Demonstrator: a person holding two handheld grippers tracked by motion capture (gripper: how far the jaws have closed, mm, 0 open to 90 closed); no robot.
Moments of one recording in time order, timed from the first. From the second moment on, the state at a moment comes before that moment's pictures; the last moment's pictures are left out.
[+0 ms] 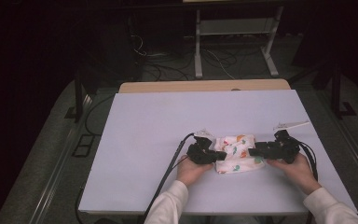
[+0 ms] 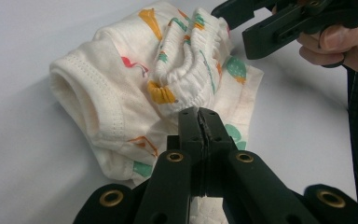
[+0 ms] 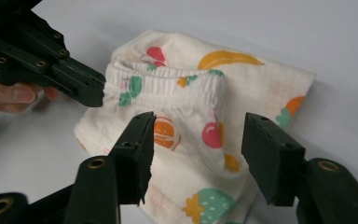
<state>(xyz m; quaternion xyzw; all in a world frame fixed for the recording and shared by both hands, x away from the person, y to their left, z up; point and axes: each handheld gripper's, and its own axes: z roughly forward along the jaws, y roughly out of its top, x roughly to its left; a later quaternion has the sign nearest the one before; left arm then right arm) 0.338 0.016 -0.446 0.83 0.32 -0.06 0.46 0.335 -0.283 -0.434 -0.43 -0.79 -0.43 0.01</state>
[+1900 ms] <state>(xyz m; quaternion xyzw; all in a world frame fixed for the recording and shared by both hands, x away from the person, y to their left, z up) 0.337 0.013 -0.448 0.82 0.32 -0.07 0.47 0.394 -0.218 -0.415 -0.43 -0.82 -0.38 0.03</state>
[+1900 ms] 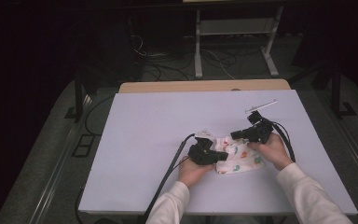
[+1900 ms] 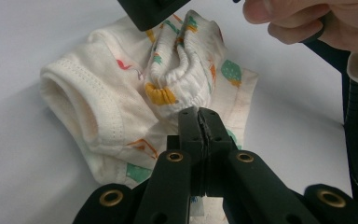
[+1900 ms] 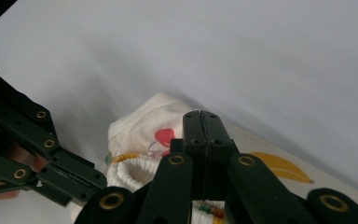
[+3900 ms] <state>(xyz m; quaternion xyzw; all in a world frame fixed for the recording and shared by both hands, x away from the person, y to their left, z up) 0.347 0.027 -0.434 0.77 0.36 -0.05 0.52 0.340 -0.231 -0.420 -0.40 -0.84 -0.34 0.11</state>
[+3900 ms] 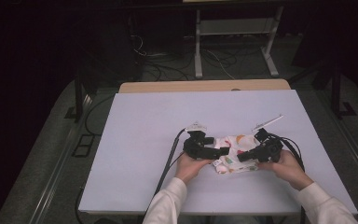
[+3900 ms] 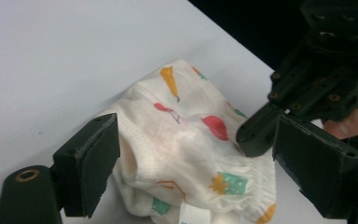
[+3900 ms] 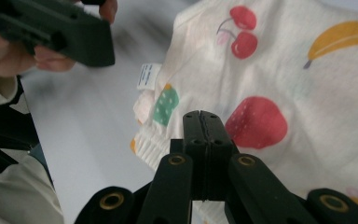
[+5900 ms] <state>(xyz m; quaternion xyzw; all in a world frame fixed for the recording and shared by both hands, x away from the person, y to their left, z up) 0.393 0.029 -0.411 0.79 0.37 -0.03 0.49 0.368 -0.270 -0.388 -0.39 -0.82 -0.43 0.02</state>
